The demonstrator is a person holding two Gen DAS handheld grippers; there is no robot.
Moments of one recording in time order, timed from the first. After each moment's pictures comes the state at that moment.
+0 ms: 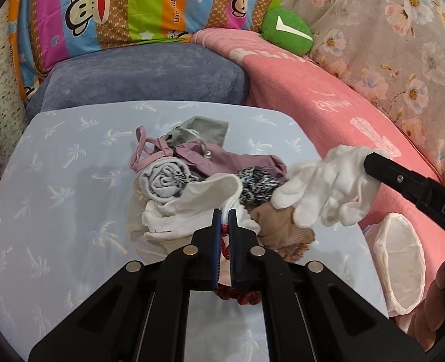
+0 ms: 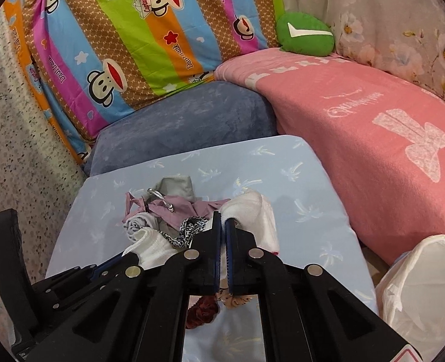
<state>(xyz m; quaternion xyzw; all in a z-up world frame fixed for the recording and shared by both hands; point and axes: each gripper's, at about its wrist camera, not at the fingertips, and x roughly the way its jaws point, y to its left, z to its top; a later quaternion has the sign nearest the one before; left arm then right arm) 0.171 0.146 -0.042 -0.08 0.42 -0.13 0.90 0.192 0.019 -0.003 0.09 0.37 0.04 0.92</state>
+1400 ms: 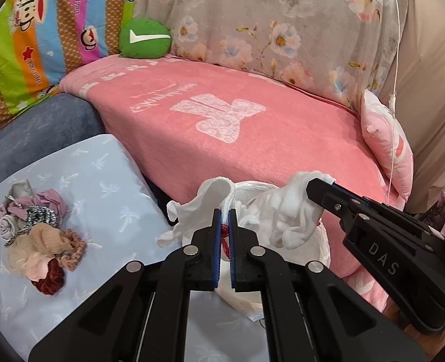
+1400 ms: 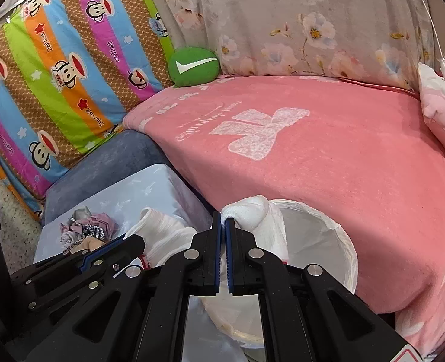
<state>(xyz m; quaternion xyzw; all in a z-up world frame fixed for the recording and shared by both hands) 0.071 -0.101 0.018 0.04 0.36 -0.34 0.87 0.009 -0.214 0.025 0.17 0.32 -0.13 0.92</state>
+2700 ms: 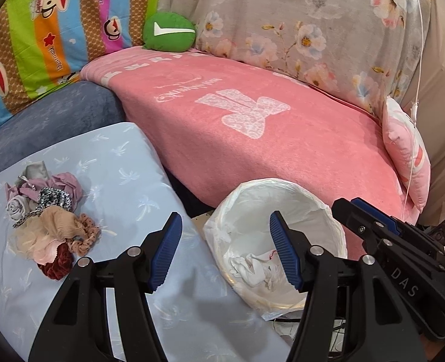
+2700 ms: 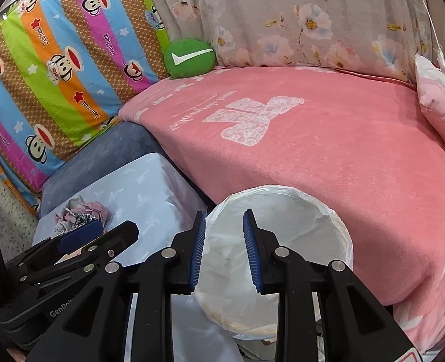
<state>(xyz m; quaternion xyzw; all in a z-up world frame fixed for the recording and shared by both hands) 0.077 -0.087 0.011 0.02 0.38 -0.28 0.88 0.009 -0.207 0.011 0.17 0.33 -0.12 0.92</state>
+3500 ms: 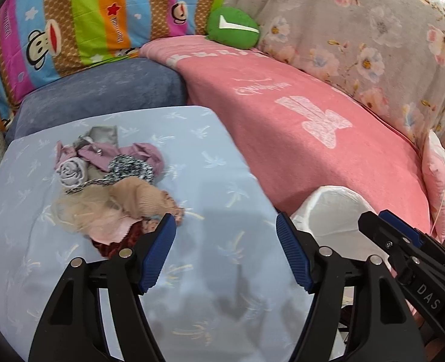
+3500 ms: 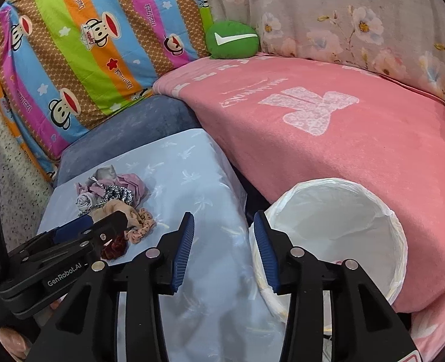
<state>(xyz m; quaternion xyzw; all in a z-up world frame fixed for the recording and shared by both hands) 0.105 0.016 -0.009 -0.04 0.40 -0.18 0.90 0.053 -0.117 -0.002 0.12 0.36 -0.06 0.92</state>
